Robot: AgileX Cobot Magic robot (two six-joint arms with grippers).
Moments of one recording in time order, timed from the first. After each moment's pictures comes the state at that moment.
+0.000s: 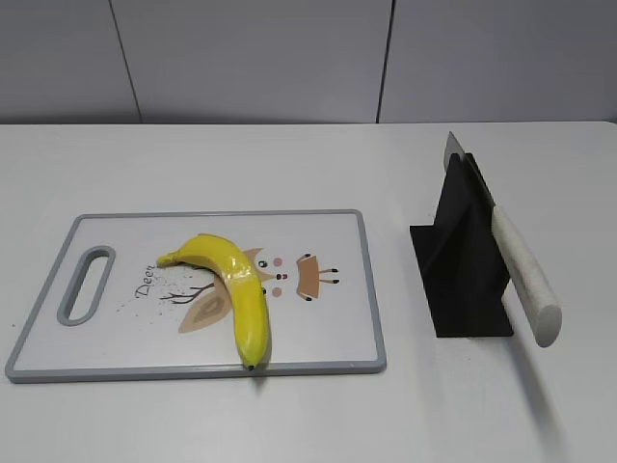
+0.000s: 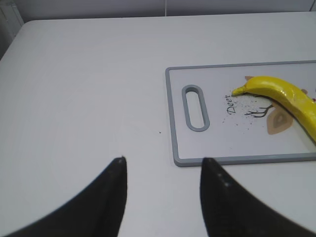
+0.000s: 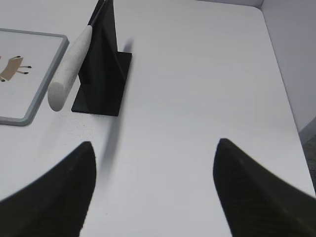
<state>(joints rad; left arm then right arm) -0.03 -0.01 -0.49 -0.06 1.08 0.14 0.06 -0.01 -0.50 0.09 1.05 -0.07</state>
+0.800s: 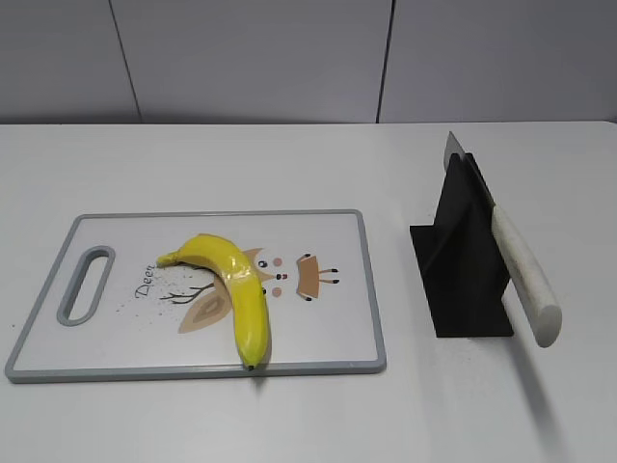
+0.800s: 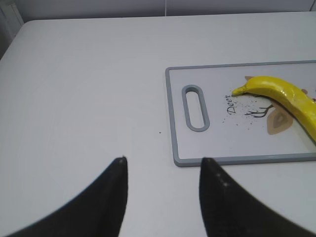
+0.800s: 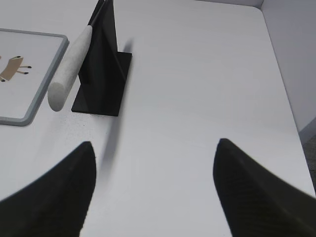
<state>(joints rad) -0.03 -0.01 -0.49 -0.06 1.08 0.14 0.06 -0.01 -0.50 0.09 1.05 -0.07</state>
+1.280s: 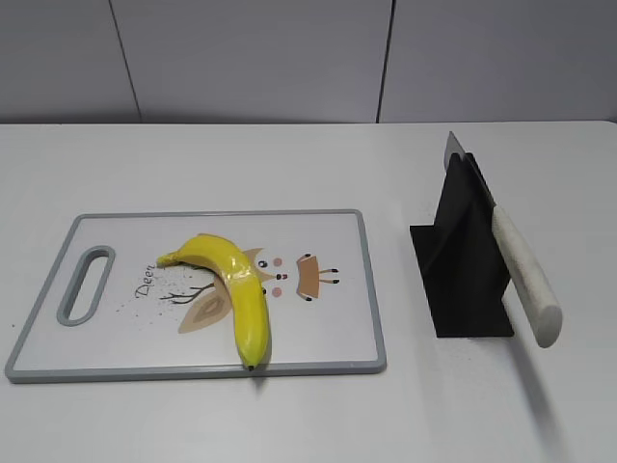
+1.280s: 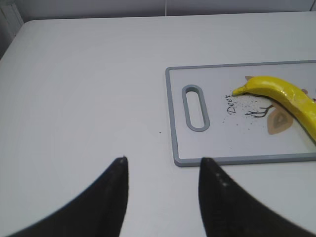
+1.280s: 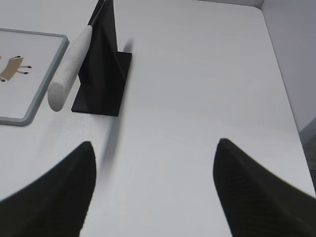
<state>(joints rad) -0.03 -0.01 -0.49 -0.06 1.08 0.14 0.06 -0.01 -0.50 0.09 1.05 -0.07</state>
